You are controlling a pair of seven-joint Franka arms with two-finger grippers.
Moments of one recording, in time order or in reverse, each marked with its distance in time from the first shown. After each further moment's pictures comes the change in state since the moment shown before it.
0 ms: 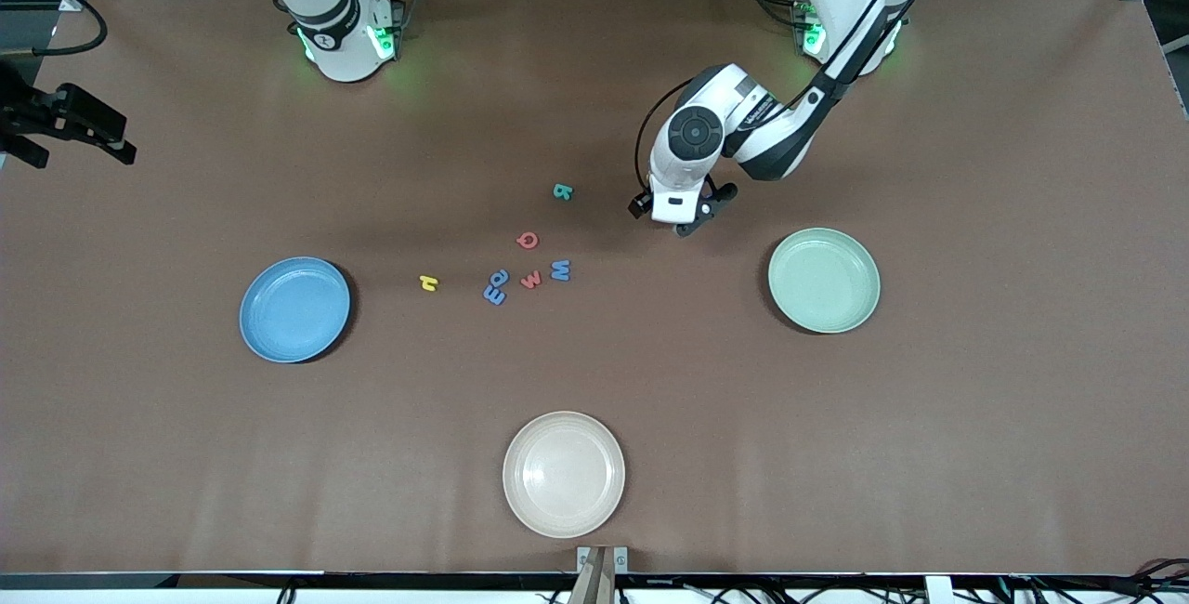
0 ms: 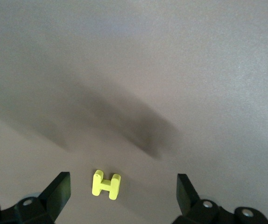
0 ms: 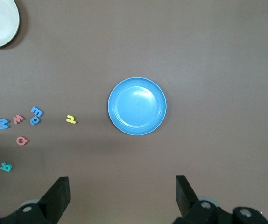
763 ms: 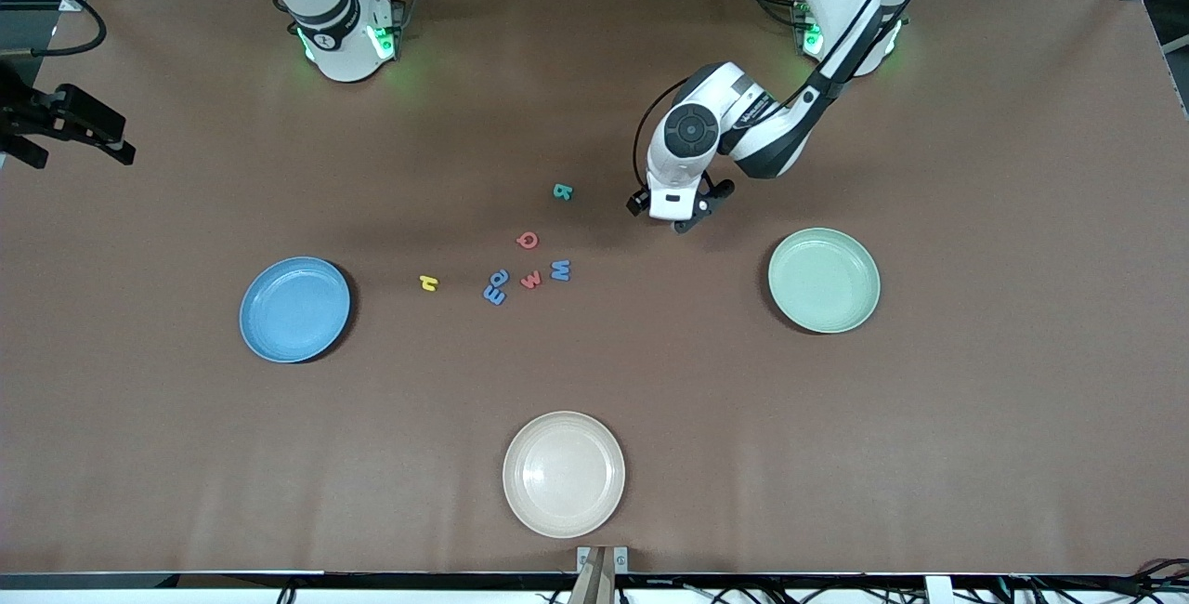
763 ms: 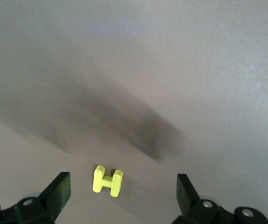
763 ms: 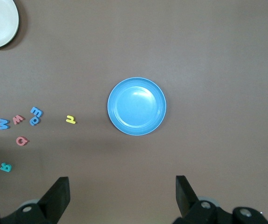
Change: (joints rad) left arm -0.020 0.007 -0.001 -0.010 0.000 0.007 -0.024; right arm -0.001 0.001 -0.002 0.000 0.000 0.001 0.000
